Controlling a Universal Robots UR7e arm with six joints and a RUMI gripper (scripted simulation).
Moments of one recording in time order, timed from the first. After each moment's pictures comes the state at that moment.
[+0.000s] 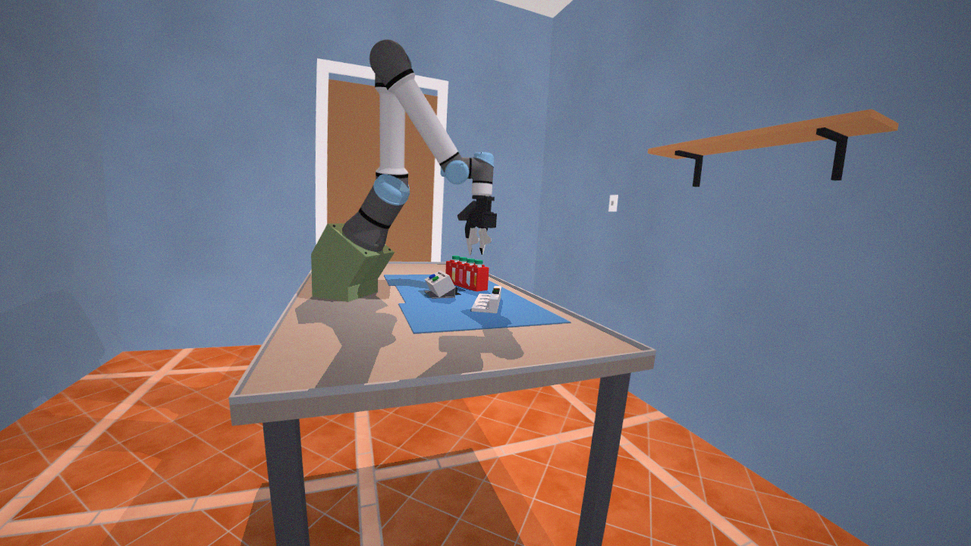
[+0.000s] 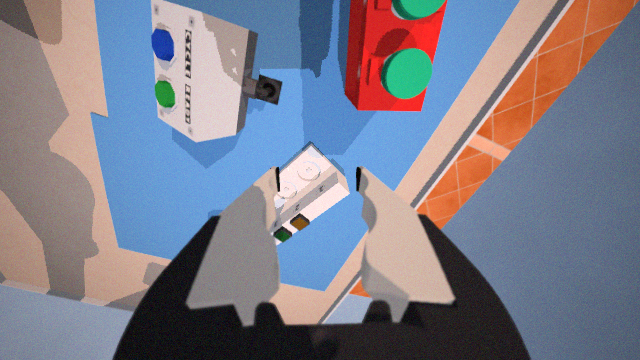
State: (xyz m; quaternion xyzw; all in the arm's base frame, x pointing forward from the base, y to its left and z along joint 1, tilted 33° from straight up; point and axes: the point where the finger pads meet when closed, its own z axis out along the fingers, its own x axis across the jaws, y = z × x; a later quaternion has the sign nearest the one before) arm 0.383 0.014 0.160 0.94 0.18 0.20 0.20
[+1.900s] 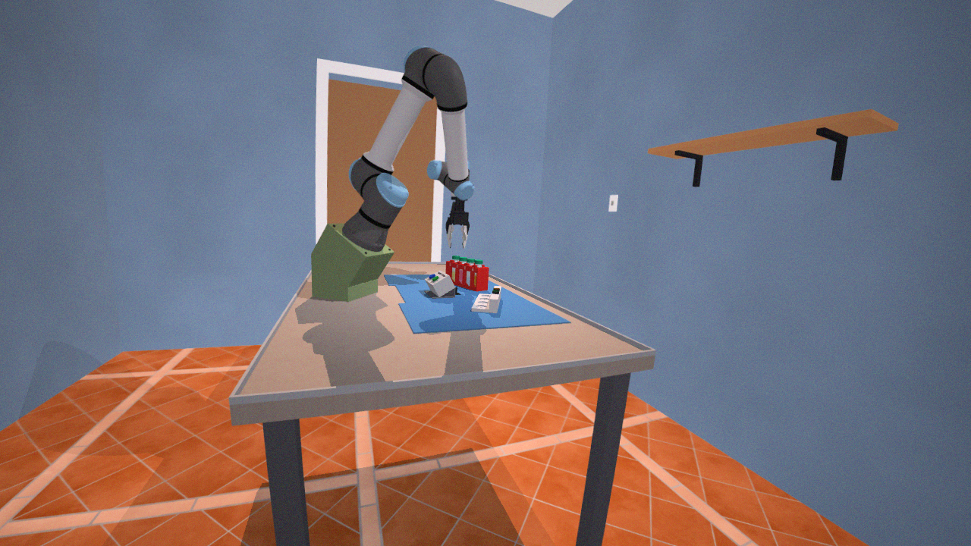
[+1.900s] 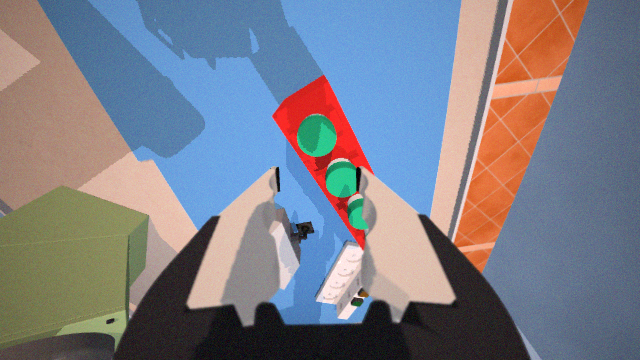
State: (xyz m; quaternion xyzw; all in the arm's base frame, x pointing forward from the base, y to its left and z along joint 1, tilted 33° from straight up) arm 0.382 0.217 0.085 0.96 -0.06 0.25 0.14
